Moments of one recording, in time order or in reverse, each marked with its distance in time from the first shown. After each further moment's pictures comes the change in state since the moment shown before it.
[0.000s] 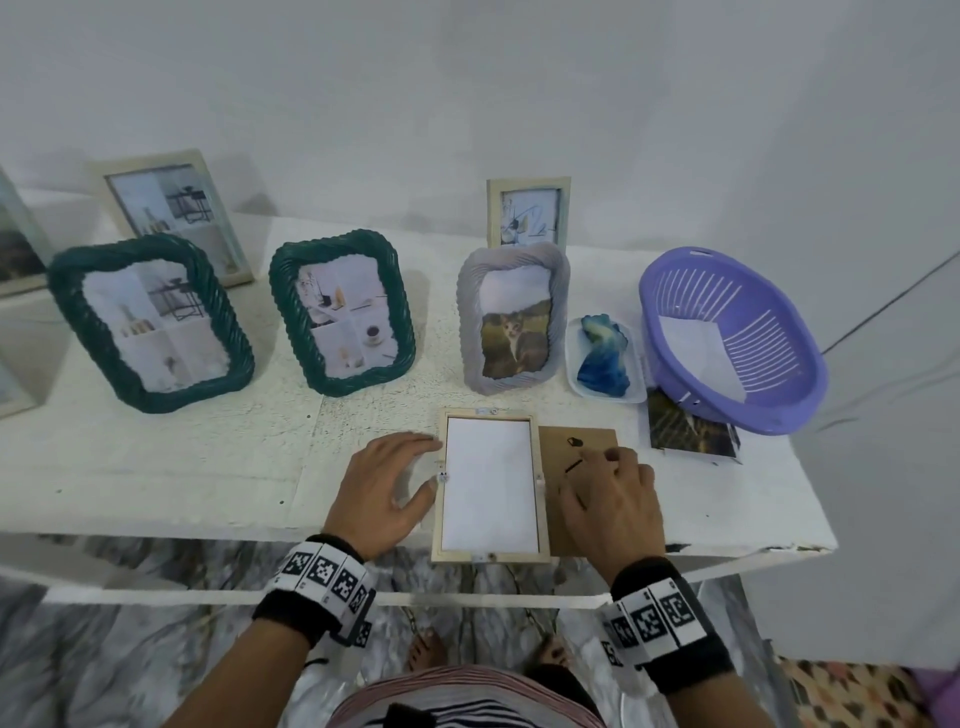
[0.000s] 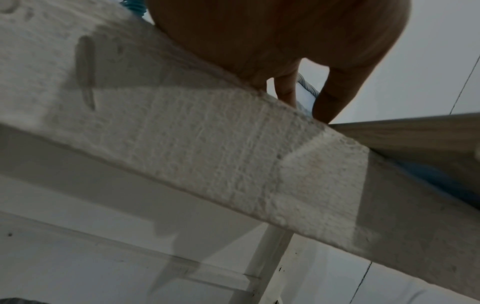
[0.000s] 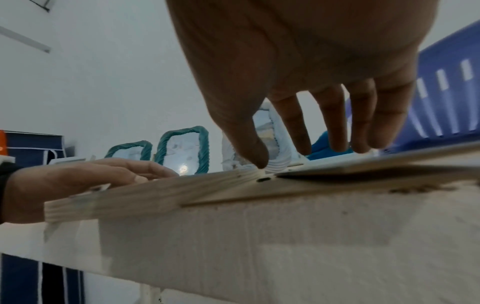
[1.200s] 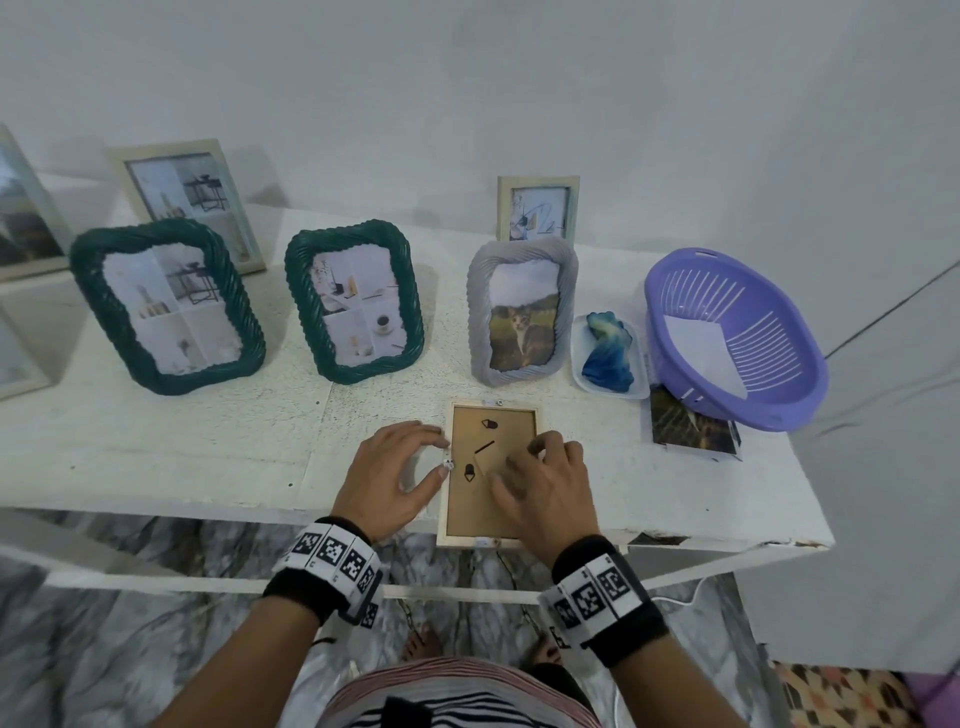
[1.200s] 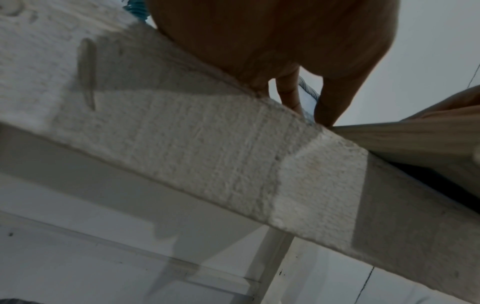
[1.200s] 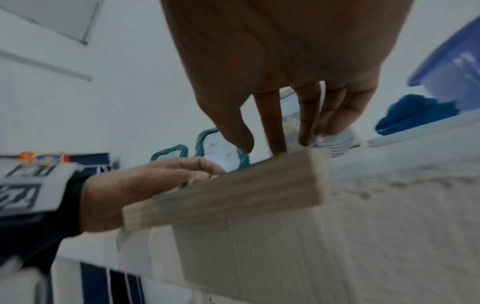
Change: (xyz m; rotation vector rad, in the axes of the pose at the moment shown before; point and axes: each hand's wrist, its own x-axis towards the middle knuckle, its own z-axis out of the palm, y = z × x) left_hand -0.001 0.003 0.001 -0.038 0.042 0.012; right_hand -0.006 -0.050 0.024 0.121 0.039 -0.258
